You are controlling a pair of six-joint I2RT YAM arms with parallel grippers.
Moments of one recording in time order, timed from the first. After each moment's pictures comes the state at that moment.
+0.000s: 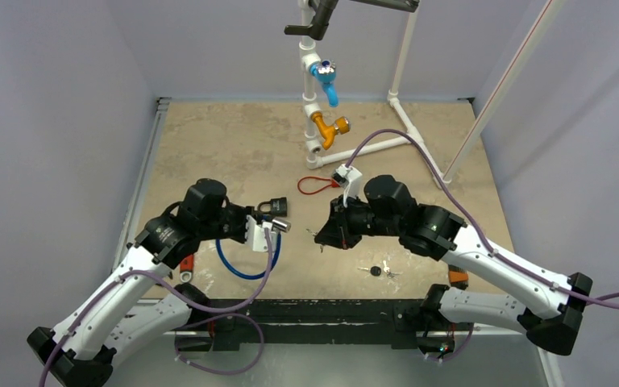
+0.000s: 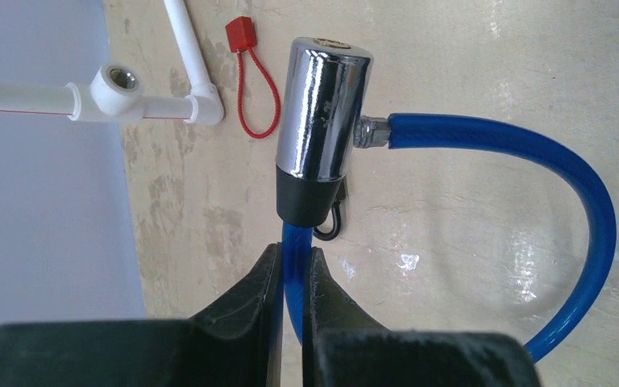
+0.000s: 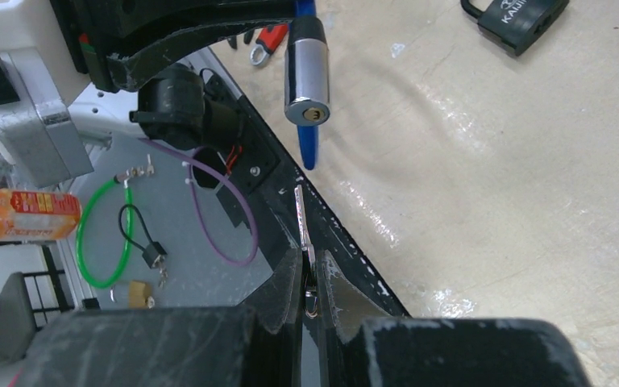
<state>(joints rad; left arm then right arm) -0.62 0.82 0.89 -0.78 0.35 1.13 0.96 1.01 1.02 -0.53 -0.23 0.55</state>
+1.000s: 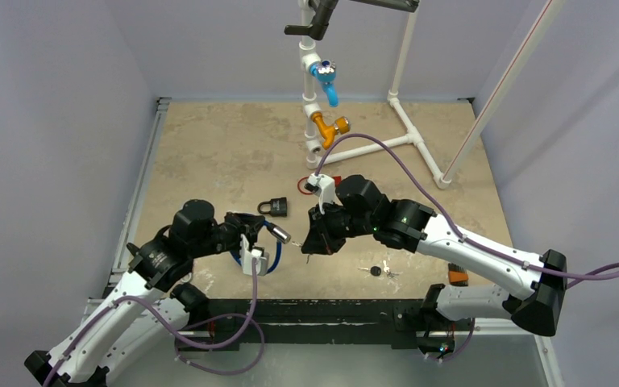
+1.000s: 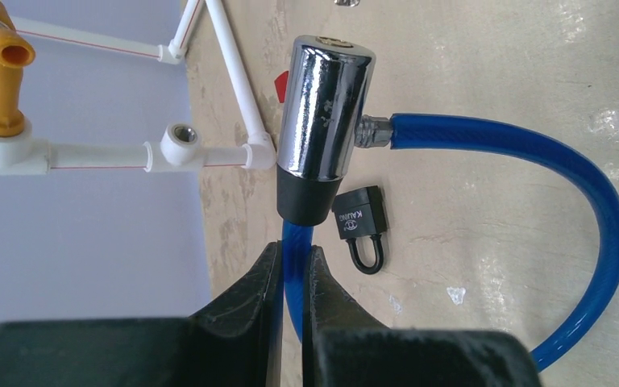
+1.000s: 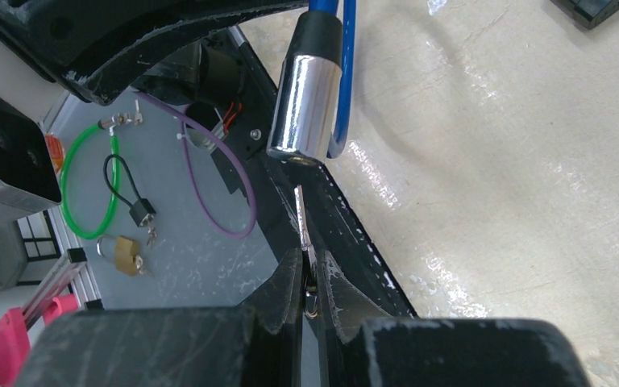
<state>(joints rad) -0.62 0.60 0.68 -0.59 0.41 1.26 1.02 1.19 1.08 -0.53 -0.31 0.47</state>
